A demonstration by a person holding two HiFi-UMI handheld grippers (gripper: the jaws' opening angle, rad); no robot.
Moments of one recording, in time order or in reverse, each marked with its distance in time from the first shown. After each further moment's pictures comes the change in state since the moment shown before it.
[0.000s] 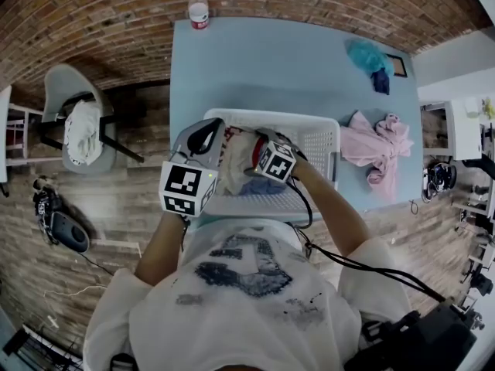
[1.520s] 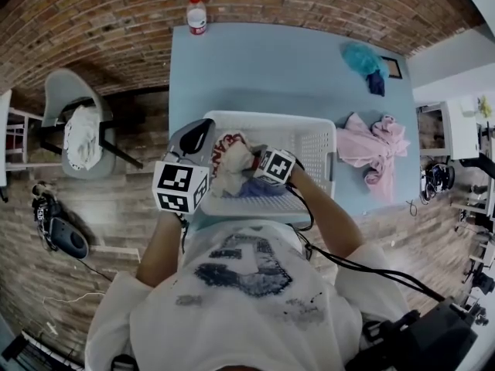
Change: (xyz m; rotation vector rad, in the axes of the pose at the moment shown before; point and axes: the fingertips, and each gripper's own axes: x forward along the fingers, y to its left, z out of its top) left arm -0.009 0.017 -0.005 -0.052 -0.005 0.041; right arm 0.008 0.033 -0.010 0.142 -0.021 0.169
